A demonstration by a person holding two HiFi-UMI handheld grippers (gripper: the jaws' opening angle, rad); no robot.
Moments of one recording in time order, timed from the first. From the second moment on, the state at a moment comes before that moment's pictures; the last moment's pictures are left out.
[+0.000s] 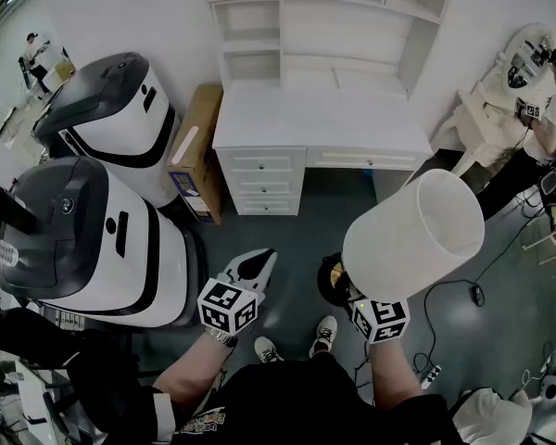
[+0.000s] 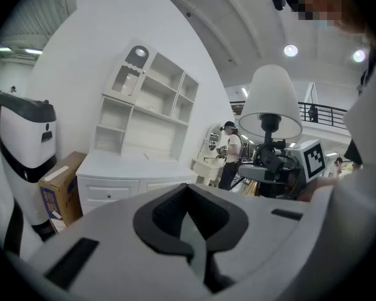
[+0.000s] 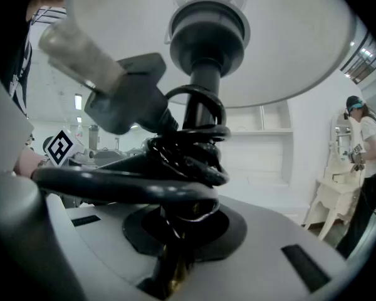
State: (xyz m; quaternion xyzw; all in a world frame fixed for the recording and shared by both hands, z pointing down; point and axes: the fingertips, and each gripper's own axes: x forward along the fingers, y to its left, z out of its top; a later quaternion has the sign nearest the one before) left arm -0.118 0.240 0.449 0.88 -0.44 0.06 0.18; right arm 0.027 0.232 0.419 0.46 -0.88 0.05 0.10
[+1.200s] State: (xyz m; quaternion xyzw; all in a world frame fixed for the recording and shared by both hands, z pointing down) left arm -0.086 0.230 0.452 0.89 -0.42 0.07 0.18; right arm 0.045 0.214 0.427 0.44 -0.88 0.07 0.12
